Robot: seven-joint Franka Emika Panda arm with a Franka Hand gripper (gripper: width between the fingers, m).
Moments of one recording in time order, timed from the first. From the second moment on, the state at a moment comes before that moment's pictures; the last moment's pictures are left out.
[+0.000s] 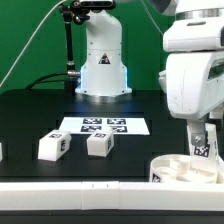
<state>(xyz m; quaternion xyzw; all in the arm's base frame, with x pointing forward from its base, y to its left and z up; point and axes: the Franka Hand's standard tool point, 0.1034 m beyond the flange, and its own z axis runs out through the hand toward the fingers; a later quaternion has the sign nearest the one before) 0.641 0.107 0.087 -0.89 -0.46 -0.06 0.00</state>
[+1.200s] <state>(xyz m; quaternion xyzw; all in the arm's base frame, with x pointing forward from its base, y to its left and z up) 0.649 0.111 0.088 -0.99 -0.08 -0.10 0.03</state>
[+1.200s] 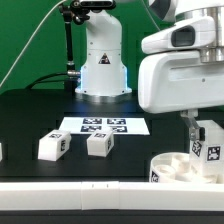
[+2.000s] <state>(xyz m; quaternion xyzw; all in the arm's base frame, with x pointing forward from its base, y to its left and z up) 0.642 0.101 0.087 -0.97 0.22 -0.10 0.06</state>
